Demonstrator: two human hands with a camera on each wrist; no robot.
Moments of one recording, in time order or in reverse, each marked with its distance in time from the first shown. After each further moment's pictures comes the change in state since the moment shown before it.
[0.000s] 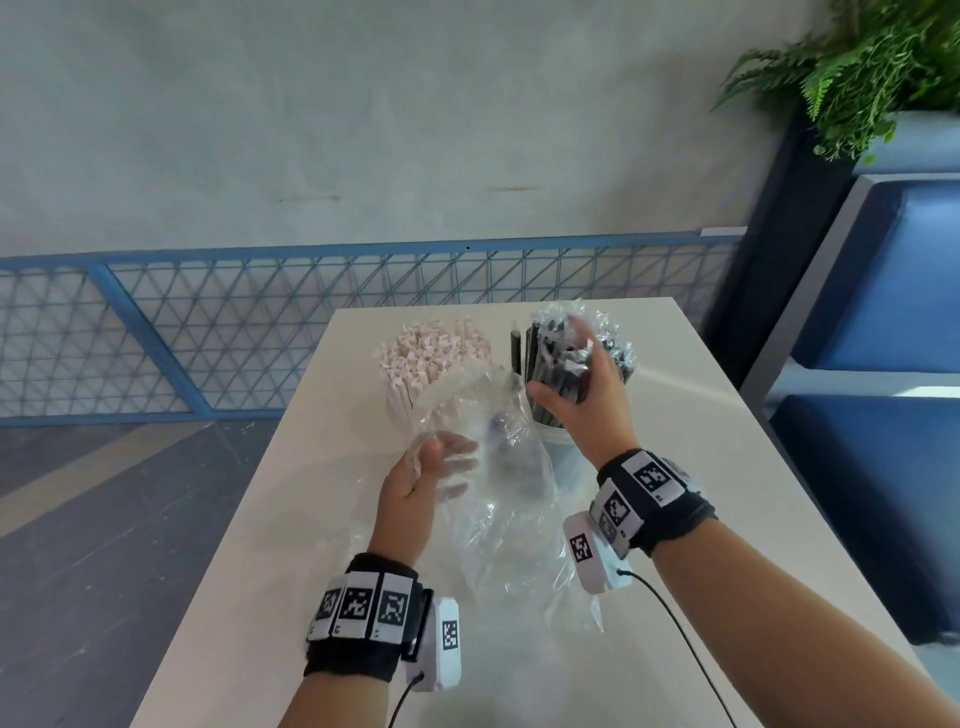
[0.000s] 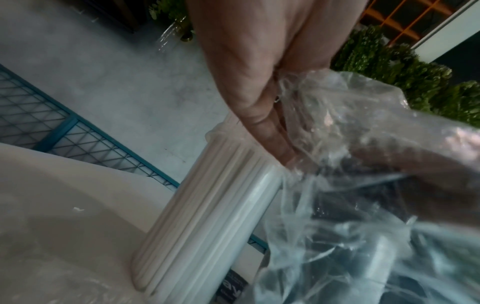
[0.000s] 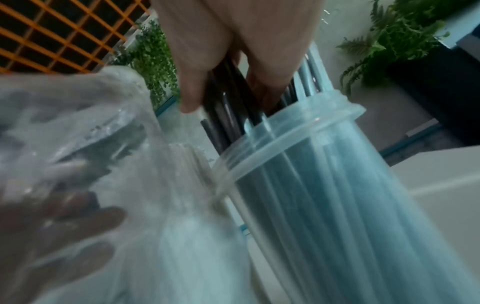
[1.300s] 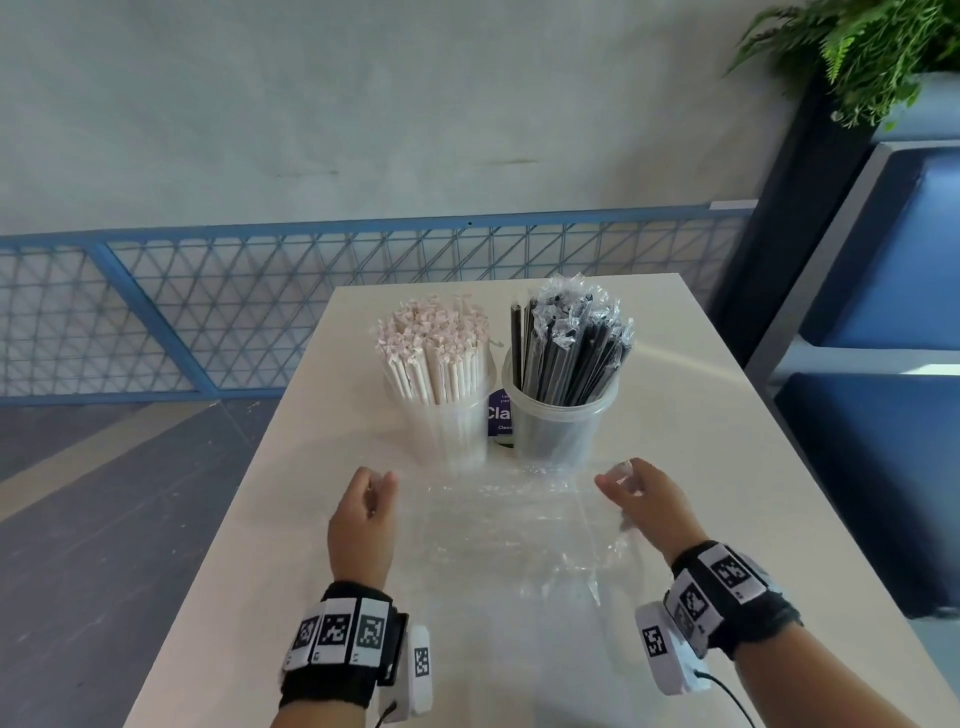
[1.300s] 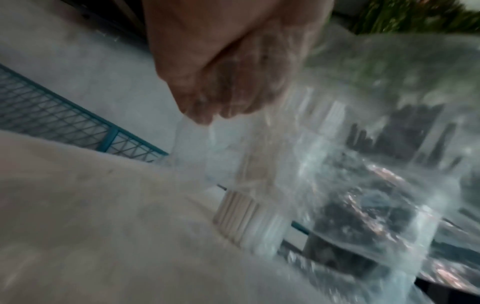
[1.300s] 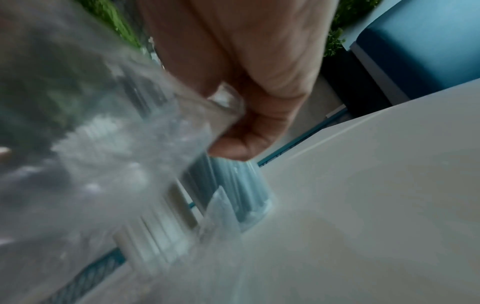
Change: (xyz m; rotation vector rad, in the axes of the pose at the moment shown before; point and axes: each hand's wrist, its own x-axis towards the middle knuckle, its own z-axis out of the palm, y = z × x) left_hand -0.033 -0.040 -0.037 0.583 0.394 -0.112; right_hand -0.077 0.096 -0.041 -0.166 -0.230 0.430
